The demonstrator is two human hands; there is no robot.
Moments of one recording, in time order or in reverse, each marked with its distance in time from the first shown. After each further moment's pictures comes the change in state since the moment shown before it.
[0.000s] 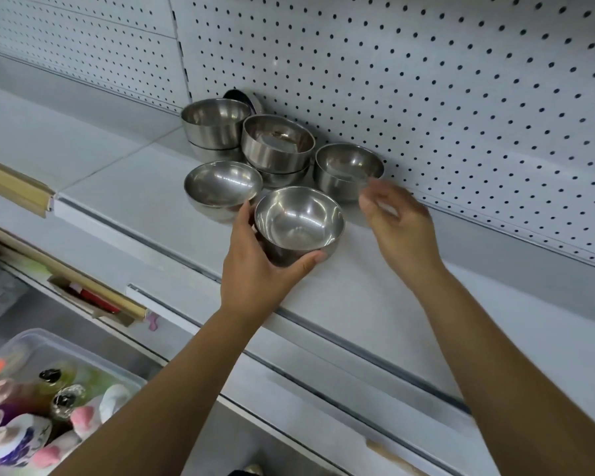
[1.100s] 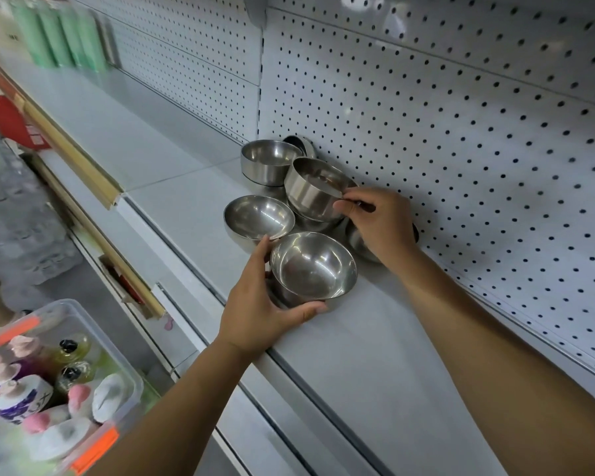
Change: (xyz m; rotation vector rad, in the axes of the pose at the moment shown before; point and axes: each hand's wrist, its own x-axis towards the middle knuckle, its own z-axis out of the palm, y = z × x) left_hand -0.001 0.000 0.001 0.047 0.074 -0.066; right_hand 0.122 -0.020 0.056 -0.059 -0.249 -0.371
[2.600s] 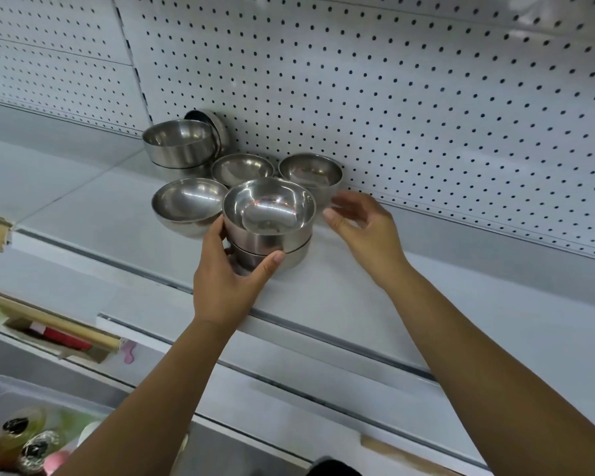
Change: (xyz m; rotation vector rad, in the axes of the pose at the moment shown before) left_hand -0.001 -0.008 -0.006 -0.213 -0.092 0.084; right_hand -0.145 -0.032 -0.030 0.184 0.255 0.474
